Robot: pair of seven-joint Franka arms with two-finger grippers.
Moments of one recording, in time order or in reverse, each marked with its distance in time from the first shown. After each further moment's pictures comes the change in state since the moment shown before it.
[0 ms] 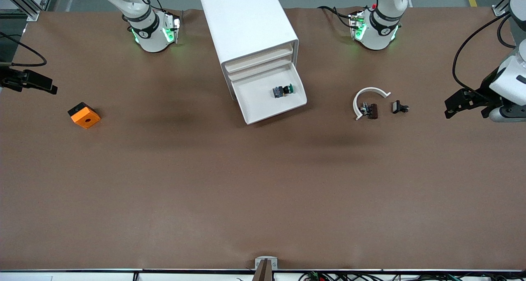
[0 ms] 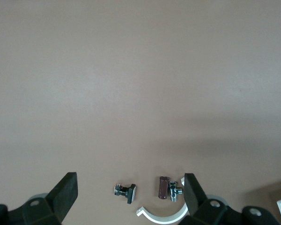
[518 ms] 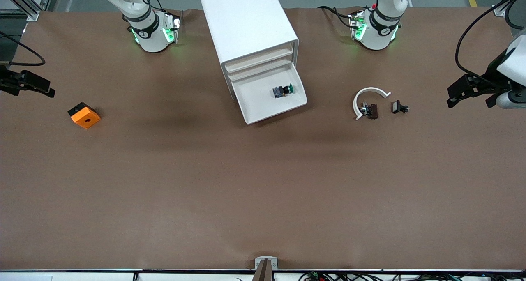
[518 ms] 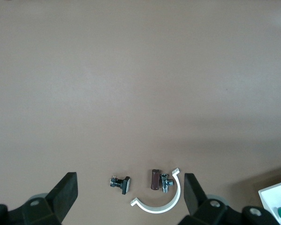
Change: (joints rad) left arm -0.052 -0.002 0.017 0.095 -0.001 -0.102 -0.038; right arm 0.000 -0.019 0.003 -0.006 0.000 0.049 -0.024
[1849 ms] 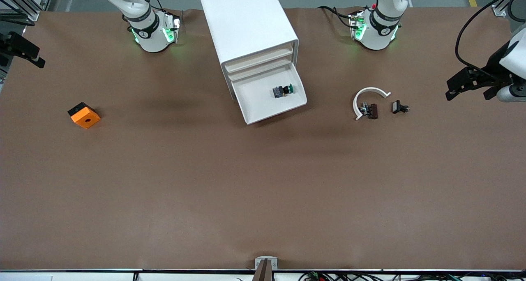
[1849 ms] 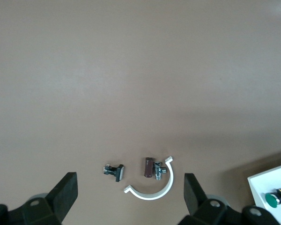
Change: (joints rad) left arm -0.003 -0.010 0.010 -0.003 -0.048 -0.053 -0.003; right arm -0.011 -0.201 0.001 -0.132 -0.002 -0.009 -0.003
